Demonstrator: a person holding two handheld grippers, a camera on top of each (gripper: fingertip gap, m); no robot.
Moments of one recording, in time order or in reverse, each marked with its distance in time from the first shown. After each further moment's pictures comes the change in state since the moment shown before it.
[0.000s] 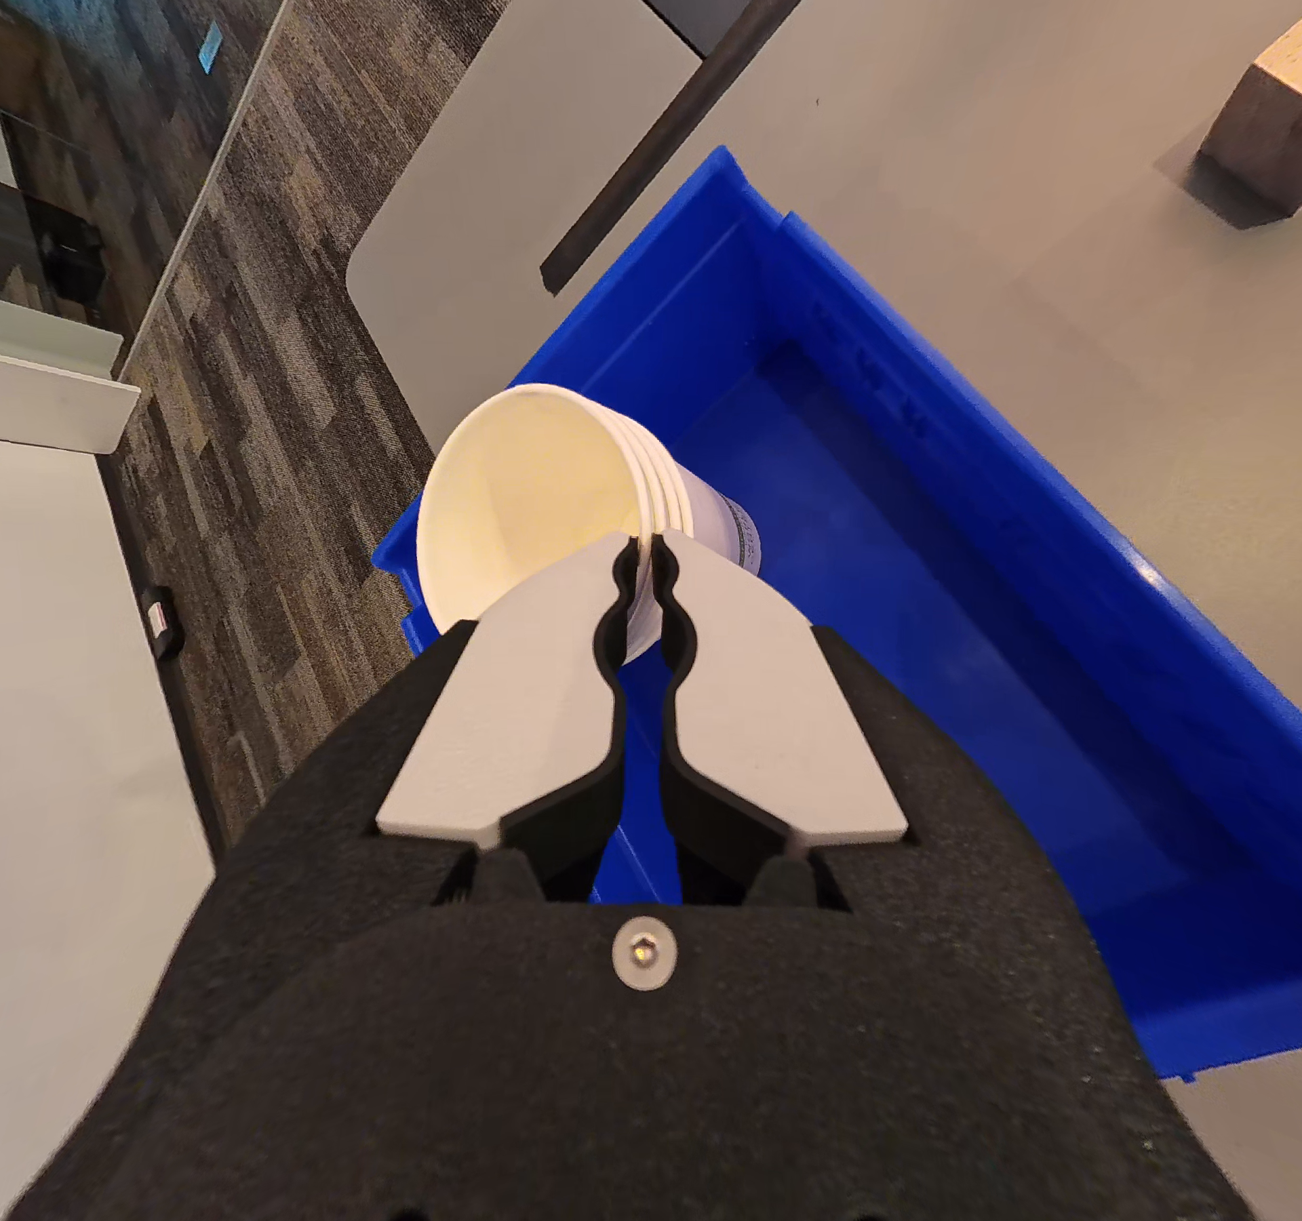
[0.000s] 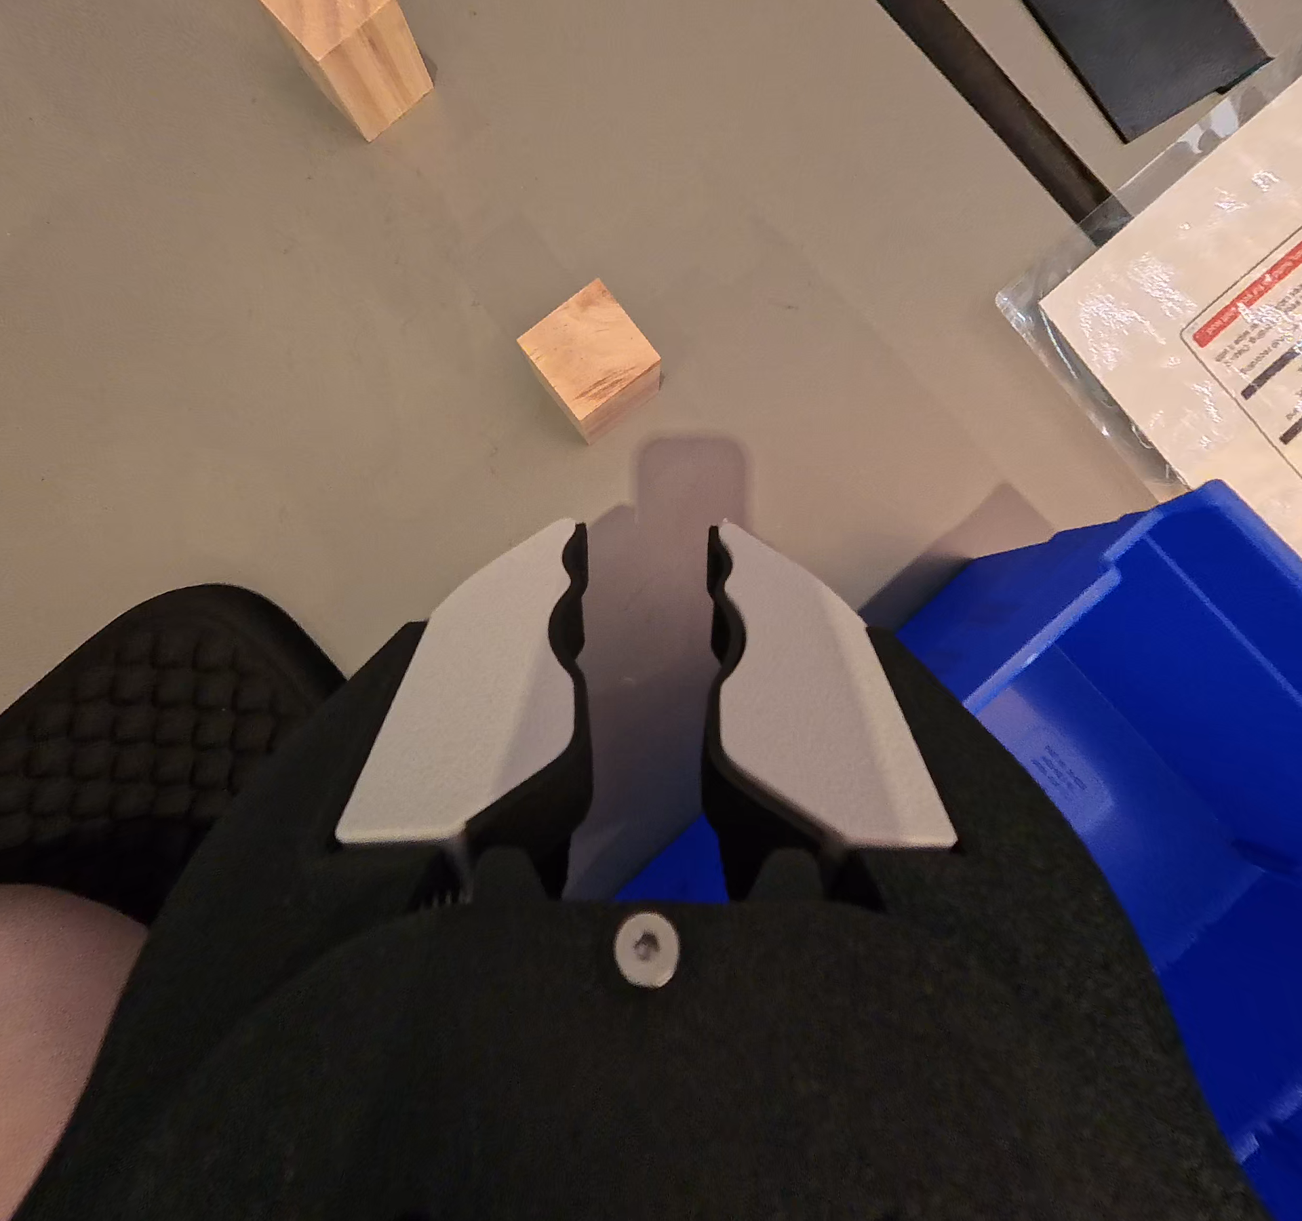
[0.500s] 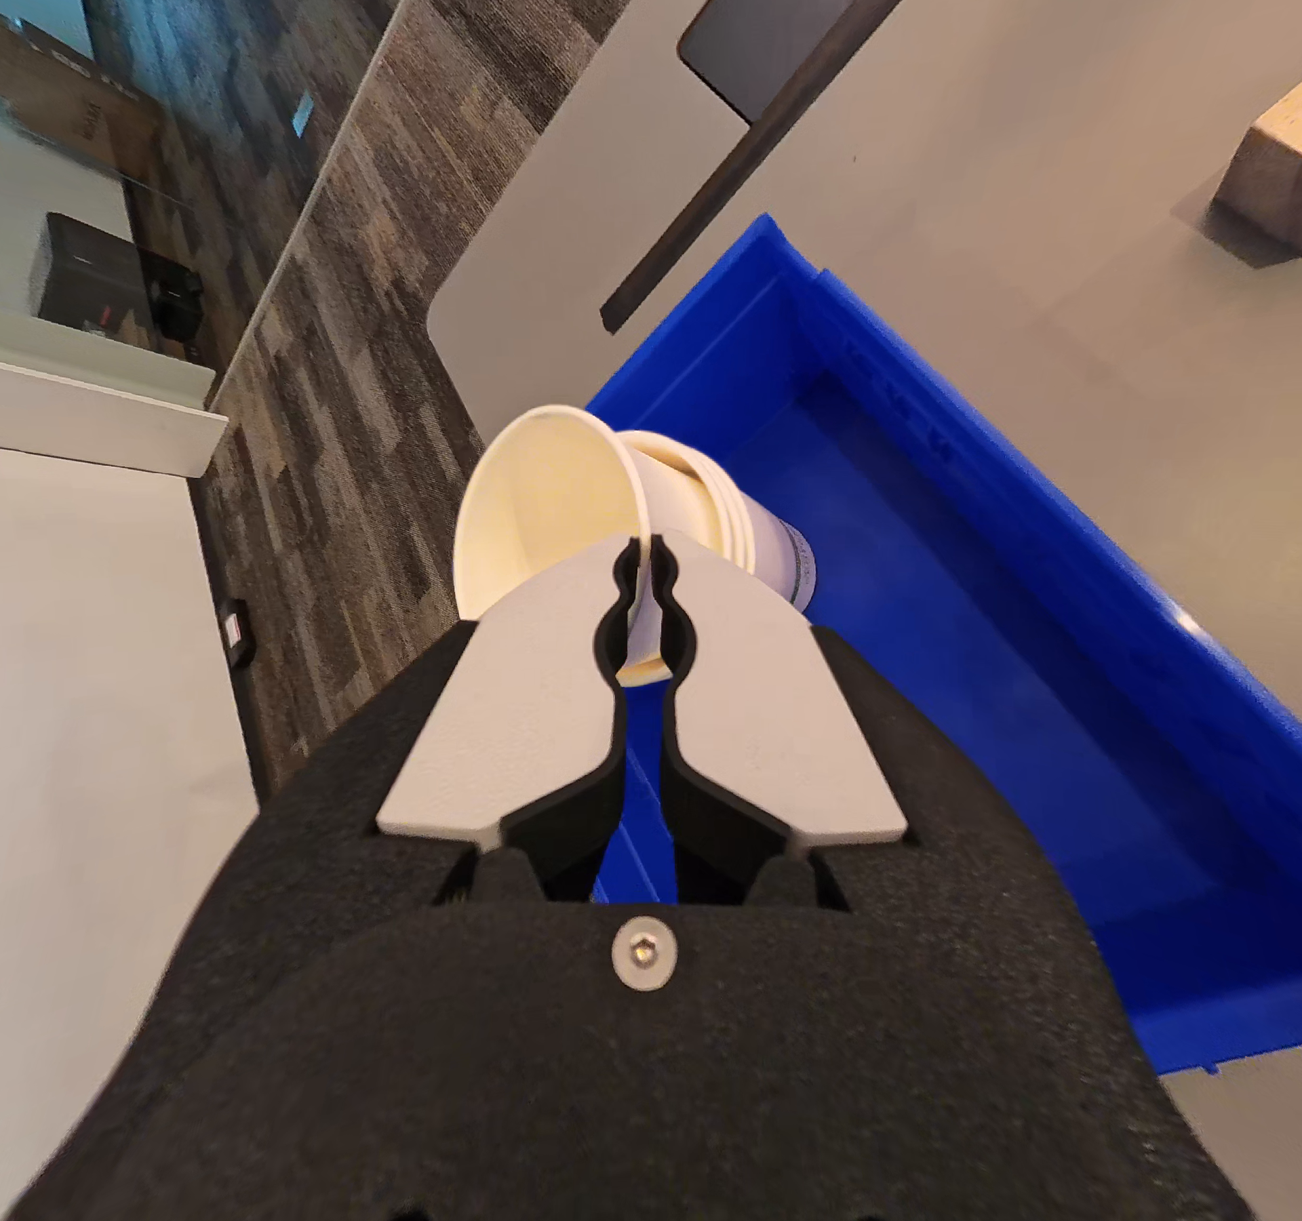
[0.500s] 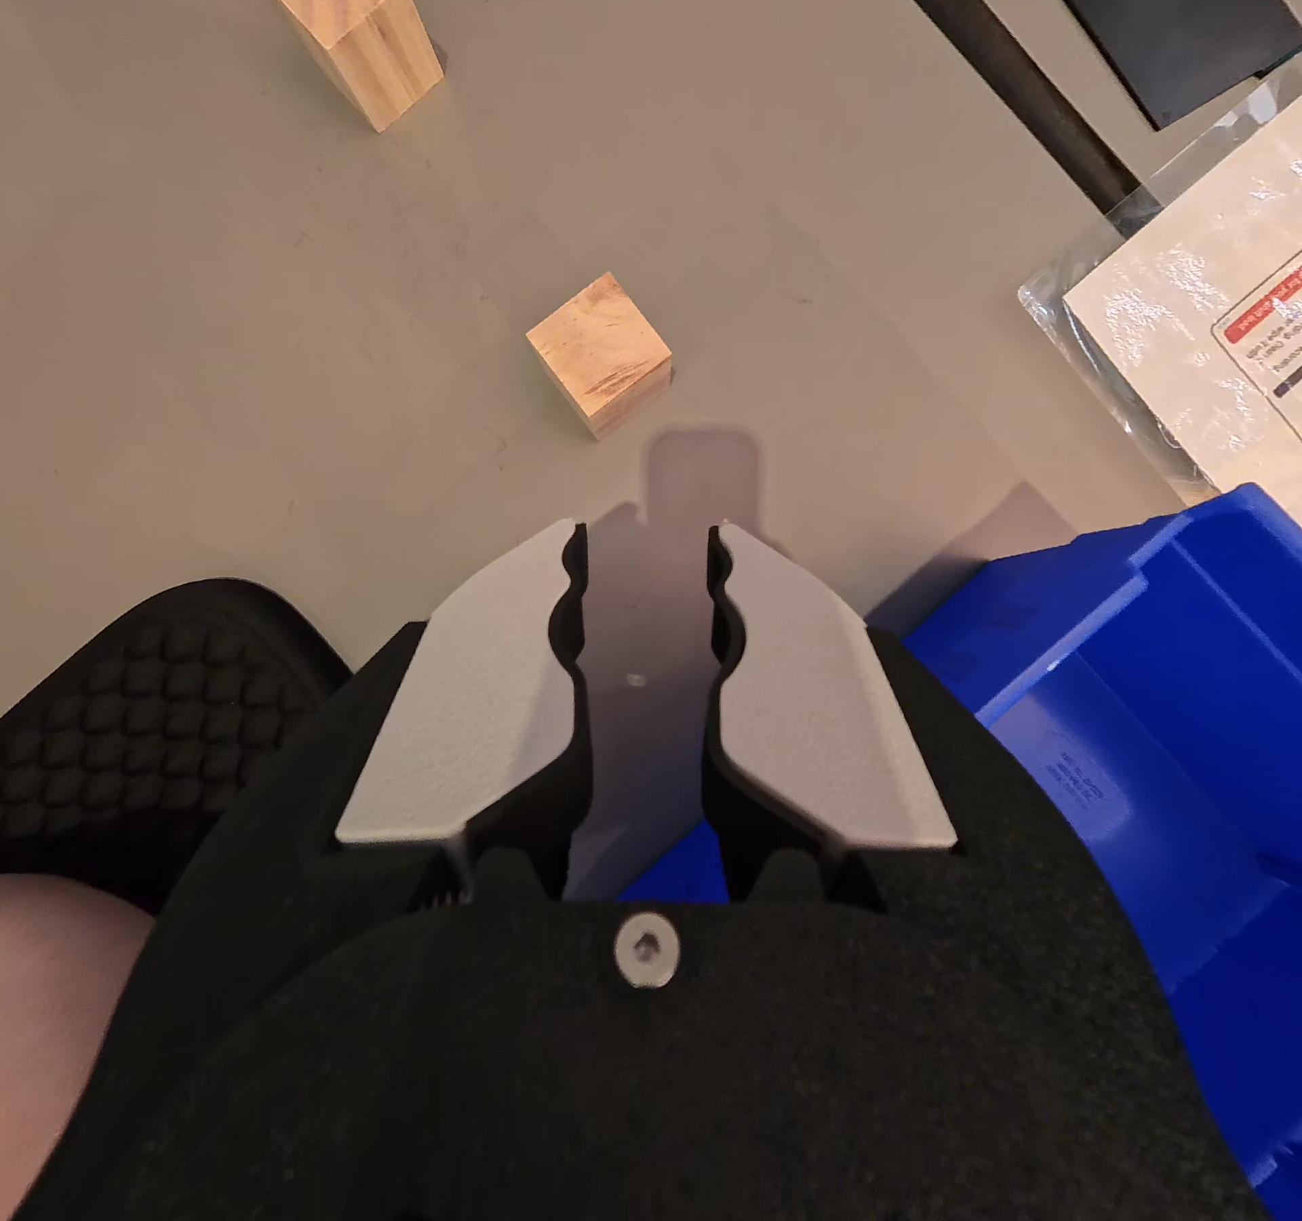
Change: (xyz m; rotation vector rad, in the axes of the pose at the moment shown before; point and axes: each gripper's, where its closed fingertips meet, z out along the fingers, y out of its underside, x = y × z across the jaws) left arm -0.014 -0.016 -0.024 0.046 -0.075 0.029; right arm -0.002 0.002 0.003 -0.010 -0.021 0.002
